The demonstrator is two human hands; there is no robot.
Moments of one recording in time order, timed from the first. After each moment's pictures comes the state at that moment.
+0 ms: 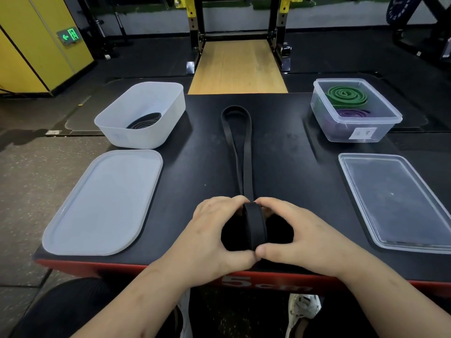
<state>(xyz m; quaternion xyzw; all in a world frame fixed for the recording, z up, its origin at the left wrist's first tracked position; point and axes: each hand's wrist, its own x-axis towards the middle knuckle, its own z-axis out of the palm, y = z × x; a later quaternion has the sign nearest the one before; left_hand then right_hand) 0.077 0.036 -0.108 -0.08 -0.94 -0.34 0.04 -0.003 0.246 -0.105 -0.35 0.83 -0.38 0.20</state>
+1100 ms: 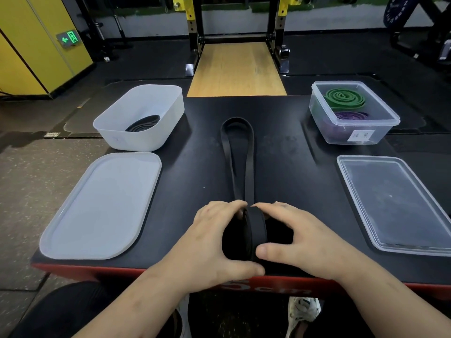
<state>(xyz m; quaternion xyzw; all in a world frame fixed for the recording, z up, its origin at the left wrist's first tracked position) 0.078 0.032 -0.117 -0.07 -0.94 -0.34 0.00 -0.003 0.246 -0.110 -0.33 0.83 -0.38 0.22</state>
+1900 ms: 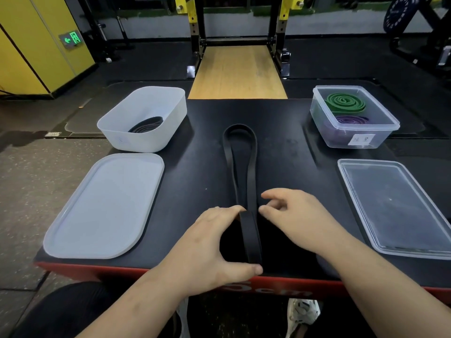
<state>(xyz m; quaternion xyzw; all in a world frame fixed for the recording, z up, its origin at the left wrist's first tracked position) 0.085 0.024 -0.125 -0.06 -0.95 -0.32 0.00 -0.029 0.221 -0.109 -0.17 0.91 -0.34 0.14</state>
